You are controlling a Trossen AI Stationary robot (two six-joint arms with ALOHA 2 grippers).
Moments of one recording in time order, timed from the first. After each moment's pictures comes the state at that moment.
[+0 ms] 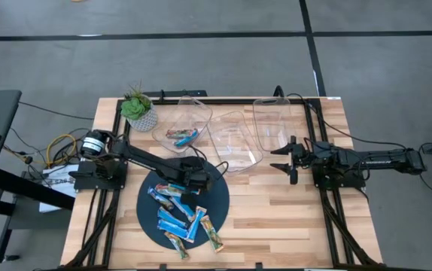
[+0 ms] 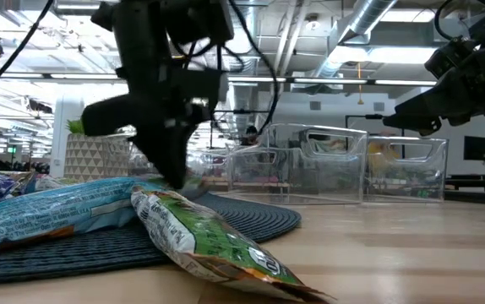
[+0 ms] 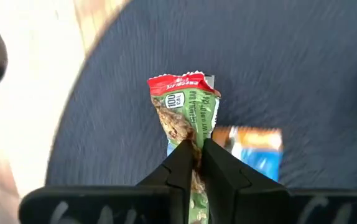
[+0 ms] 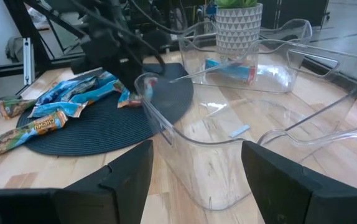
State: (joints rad) left arm -0.19 1.82 1.14 -0.58 -0.21 0.06; right arm -0.05 0.27 0.01 0.03 0.03 0.08
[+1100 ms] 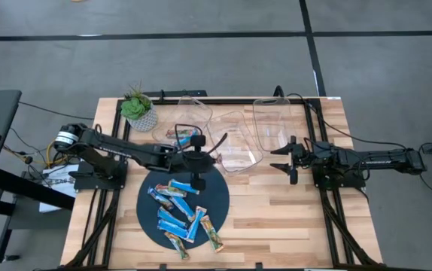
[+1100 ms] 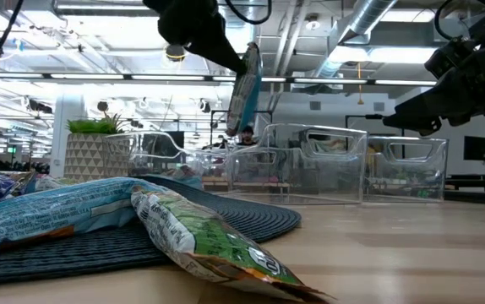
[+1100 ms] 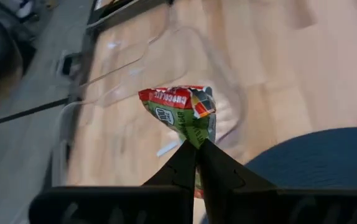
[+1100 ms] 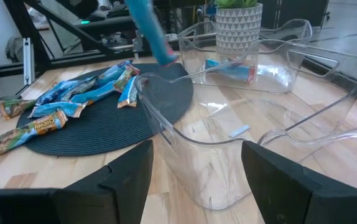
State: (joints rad) left arm -0.14 1.54 1.14 -0.30 -0.43 0.23; right arm -0.05 0.27 0.01 0.03 0.03 0.08
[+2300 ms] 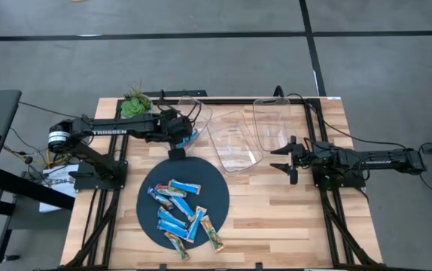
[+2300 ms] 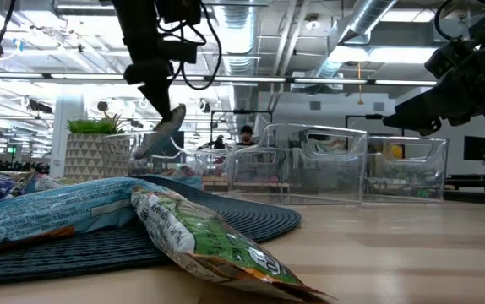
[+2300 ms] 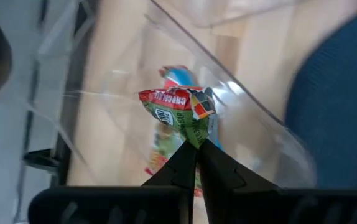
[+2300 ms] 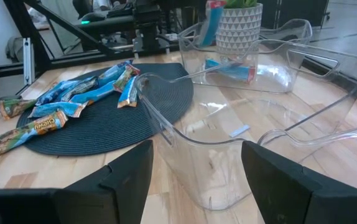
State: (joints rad) left arm 0.22 1.44 1.14 -0.87 -0.33 0.11; right arm -0.05 0.27 0.01 0.03 0.03 0.08
